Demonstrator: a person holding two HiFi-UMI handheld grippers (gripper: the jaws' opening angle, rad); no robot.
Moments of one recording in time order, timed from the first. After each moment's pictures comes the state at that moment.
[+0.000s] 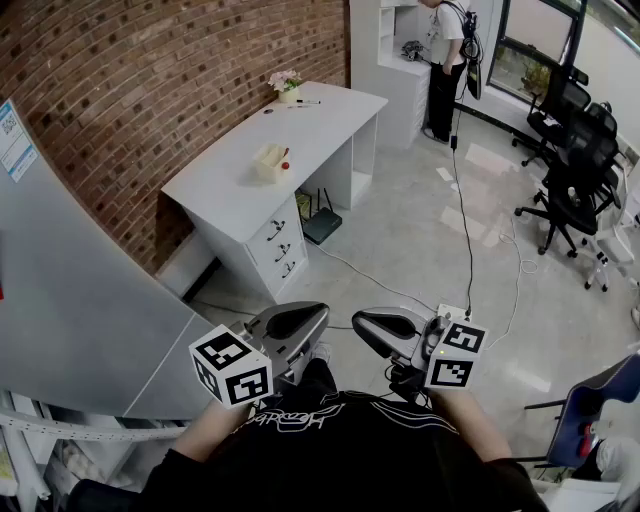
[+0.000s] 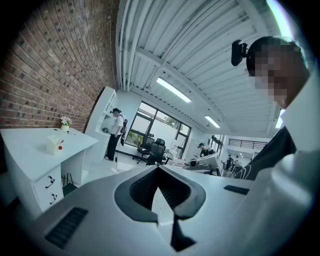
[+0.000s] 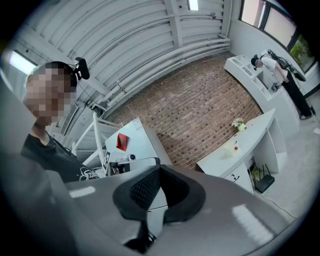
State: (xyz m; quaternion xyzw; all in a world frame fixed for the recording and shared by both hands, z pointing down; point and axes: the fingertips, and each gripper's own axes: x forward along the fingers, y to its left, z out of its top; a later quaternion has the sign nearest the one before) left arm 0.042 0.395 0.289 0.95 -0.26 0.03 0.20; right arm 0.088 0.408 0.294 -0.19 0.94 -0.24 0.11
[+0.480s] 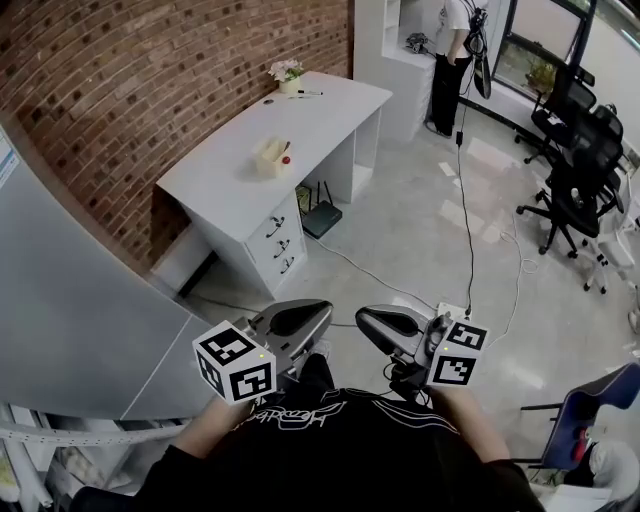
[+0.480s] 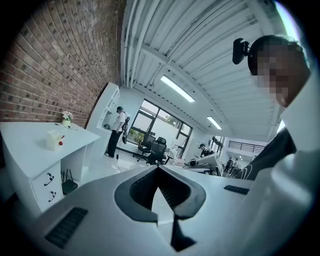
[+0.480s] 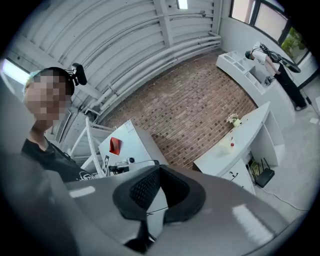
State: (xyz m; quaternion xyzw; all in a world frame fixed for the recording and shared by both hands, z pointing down) left arm 0.038 0.359 0.305 0.94 -0.25 0.03 0.22; right arm 0.086 0.369 0.307 -0.21 0.93 -0.28 0.12
